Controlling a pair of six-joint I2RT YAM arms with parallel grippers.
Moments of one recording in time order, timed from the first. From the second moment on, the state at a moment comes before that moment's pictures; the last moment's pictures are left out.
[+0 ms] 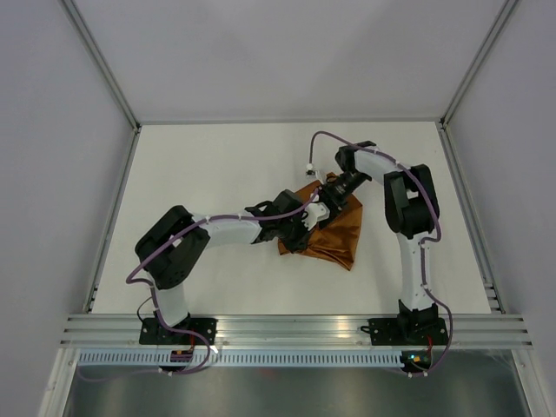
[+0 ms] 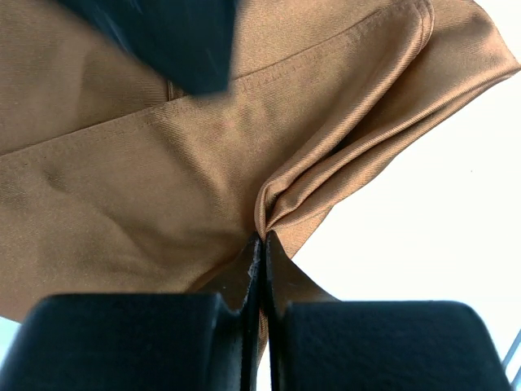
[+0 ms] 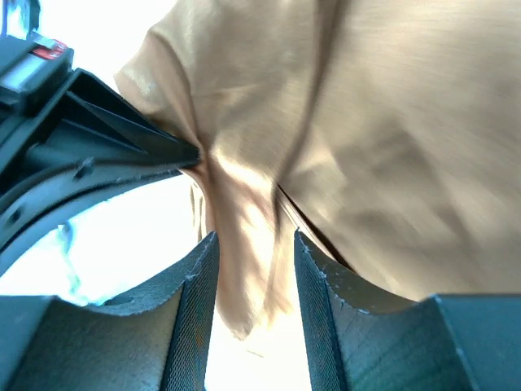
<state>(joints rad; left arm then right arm) -0.84 1.83 1.03 -0.09 0.32 0.10 0.29 2.29 1.73 -1.25 -0.84 -0.67</state>
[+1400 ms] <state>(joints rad) -0.80 1.92 1.14 -0.20 0.50 0.06 0.49 1.24 0.63 -0.29 -0.56 -0.68</state>
